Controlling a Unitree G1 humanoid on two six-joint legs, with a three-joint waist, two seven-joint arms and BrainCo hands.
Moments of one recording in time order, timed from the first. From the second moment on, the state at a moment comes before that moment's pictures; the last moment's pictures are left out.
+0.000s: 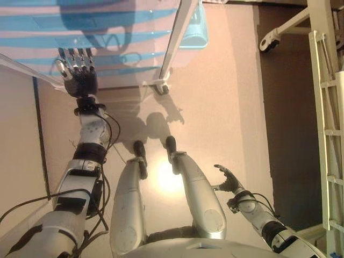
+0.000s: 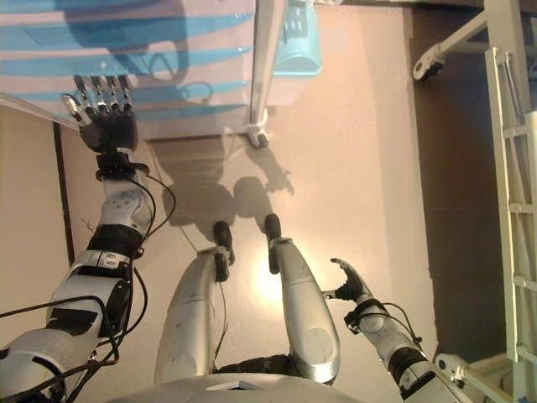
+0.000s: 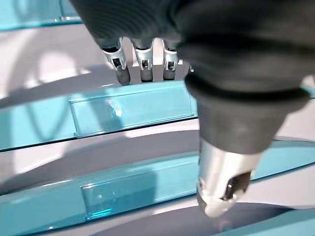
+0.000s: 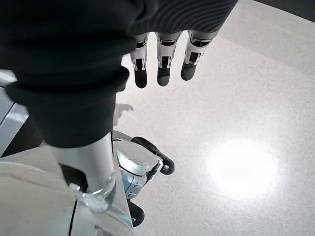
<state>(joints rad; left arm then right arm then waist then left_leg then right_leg) -0.72 0.41 -0.02 0.69 -1.81 -0.36 -0.45 -0.15 -0.37 0.50 0.96 -0.07 -0.34 -0.18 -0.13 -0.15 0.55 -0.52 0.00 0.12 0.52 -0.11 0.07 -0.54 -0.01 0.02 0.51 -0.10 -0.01</state>
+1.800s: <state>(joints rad) 0.15 0.12 0.17 1.07 -1.65 0.26 -0.86 -0.11 -0.40 0.23 1.10 -0.24 -0.35 -0.04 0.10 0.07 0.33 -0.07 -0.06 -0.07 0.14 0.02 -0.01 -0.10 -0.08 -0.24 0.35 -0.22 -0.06</state>
